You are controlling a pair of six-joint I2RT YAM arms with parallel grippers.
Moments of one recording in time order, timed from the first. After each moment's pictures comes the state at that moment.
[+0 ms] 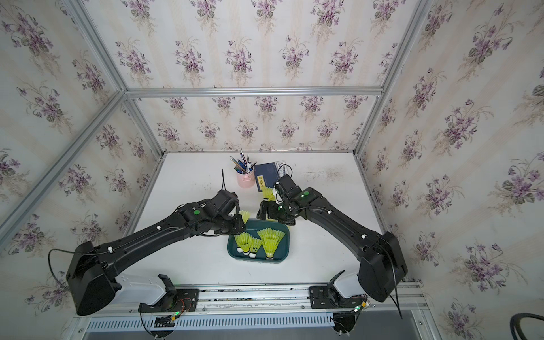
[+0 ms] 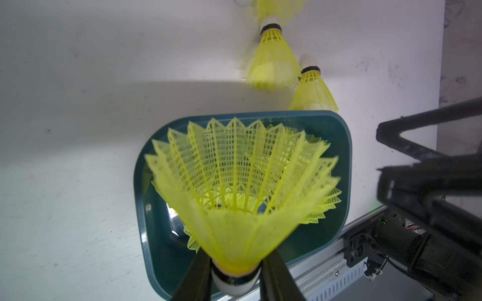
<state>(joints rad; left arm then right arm) -0.82 1.34 1.05 -0.76 0.09 -0.77 0.70 1.42 1.14 -0.81 -0.32 0.71</state>
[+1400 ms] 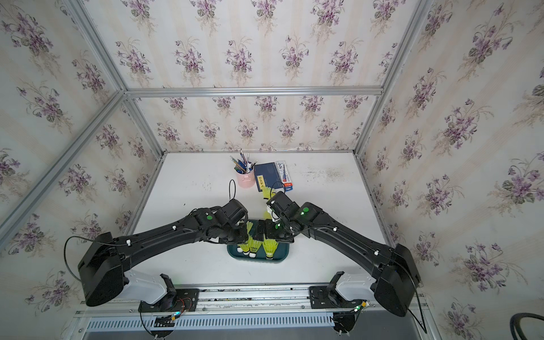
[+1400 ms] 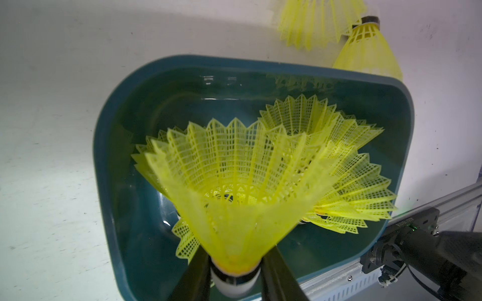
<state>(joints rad) -0.88 1.45 1.01 -0.73 0.08 -0.87 0.85 1.29 1.04 -0.85 -0.33 0.78</state>
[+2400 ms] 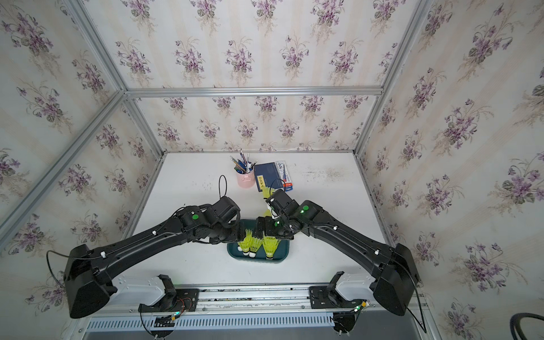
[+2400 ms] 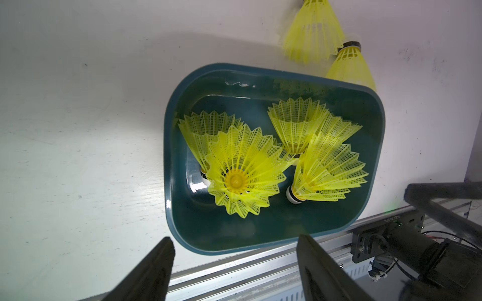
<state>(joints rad) -0.88 1.33 1.10 -0.93 0.01 -0.92 0.84 1.30 1.09 -0.86 -0.27 0.78</state>
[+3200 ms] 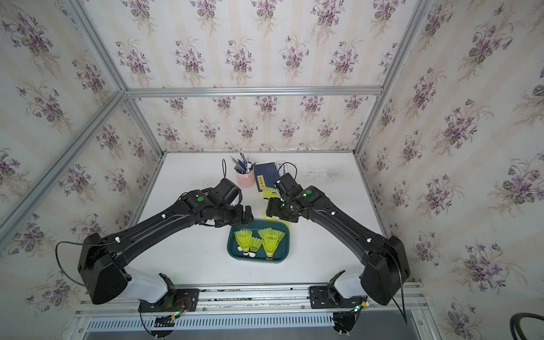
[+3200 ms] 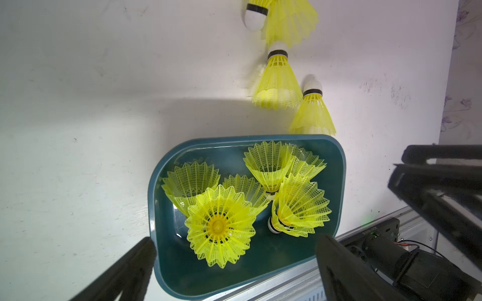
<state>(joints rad) -0.73 1.48 1.24 -0.87 0.10 -0.74 0.68 1.43 1.20 -0.87 -0.12 0.77</state>
